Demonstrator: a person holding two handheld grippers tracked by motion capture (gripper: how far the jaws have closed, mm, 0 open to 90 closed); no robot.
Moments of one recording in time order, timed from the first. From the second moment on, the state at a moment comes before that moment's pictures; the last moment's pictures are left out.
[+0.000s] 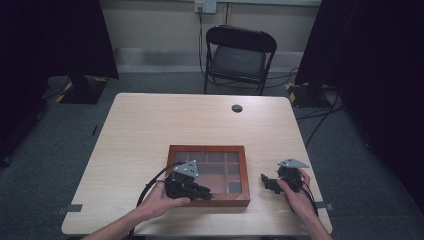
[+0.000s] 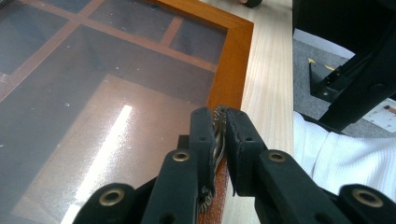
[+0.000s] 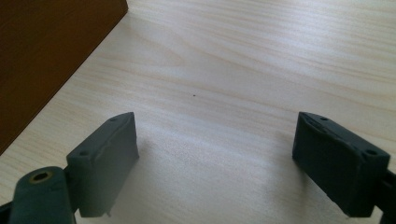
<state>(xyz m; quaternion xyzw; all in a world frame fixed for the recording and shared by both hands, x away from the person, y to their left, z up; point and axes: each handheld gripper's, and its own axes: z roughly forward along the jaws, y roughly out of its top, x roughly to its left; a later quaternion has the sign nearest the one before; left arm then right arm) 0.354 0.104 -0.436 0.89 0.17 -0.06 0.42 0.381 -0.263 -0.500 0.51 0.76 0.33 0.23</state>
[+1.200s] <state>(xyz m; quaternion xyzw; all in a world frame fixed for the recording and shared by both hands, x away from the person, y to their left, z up) 0.363 0.107 -0.400 0.88 0.17 -0.07 0.43 0.381 -0.263 -0.500 0.51 0.76 0.33 0.23</state>
